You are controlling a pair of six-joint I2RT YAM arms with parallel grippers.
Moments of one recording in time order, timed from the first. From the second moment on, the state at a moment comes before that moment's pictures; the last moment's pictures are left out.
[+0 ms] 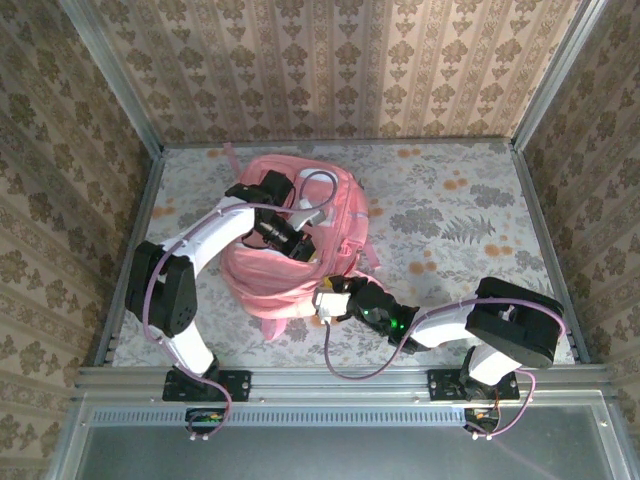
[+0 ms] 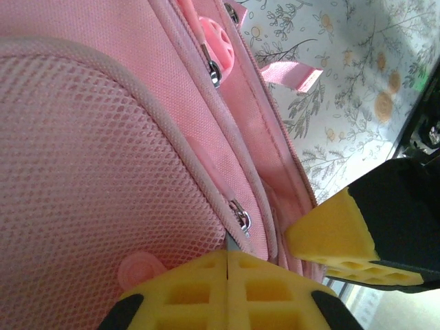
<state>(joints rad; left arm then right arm) -0.54 1.71 1.34 -0.97 0.63 0.21 1.04 1.55 0.40 0.85 0.33 -0.83</state>
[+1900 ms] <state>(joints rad) -0.48 1.41 1.30 -0.93 0.41 -0.04 0.78 0.93 0.52 0.09 0.18 0.10</state>
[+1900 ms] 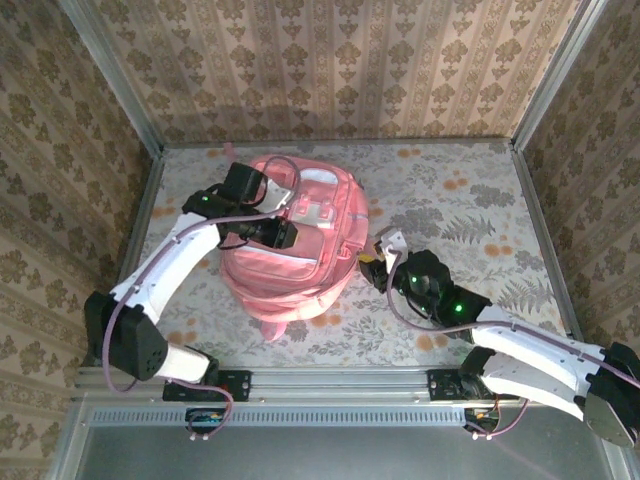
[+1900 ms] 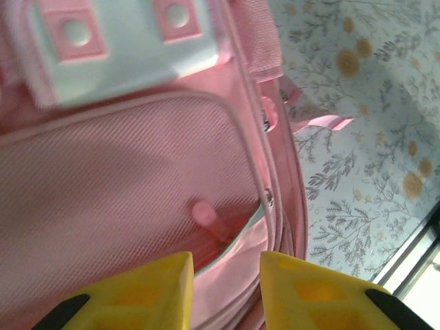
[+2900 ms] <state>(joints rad) -0.58 1.70 1.52 -1.28 0.07 -1.27 0.82 1.03 0.66 -0.19 0.52 0.45</state>
